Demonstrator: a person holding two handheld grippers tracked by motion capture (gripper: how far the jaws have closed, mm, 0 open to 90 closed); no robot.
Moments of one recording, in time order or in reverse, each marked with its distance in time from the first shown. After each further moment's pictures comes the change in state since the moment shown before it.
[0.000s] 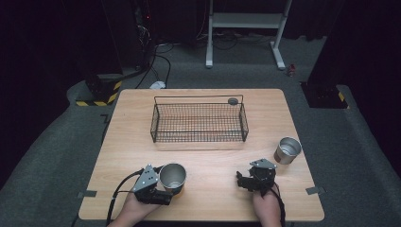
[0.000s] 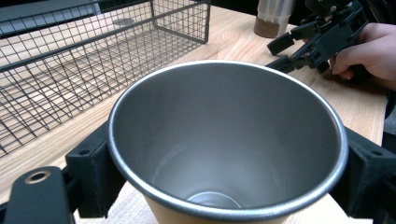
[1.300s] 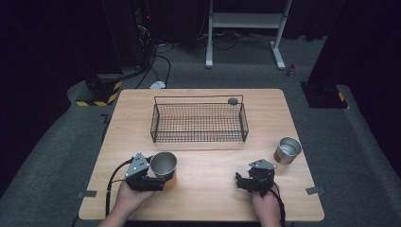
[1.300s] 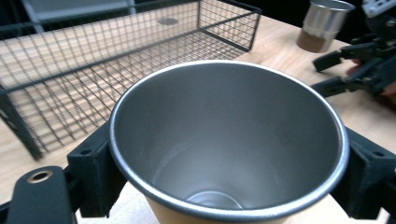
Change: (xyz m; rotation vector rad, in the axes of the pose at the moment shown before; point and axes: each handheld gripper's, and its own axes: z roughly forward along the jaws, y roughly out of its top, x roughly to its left) left arm 0.033 0.011 -0.006 0.007 0.108 -0.090; right arm 0.002 -0.001 -0.001 0.002 0.025 -0.023
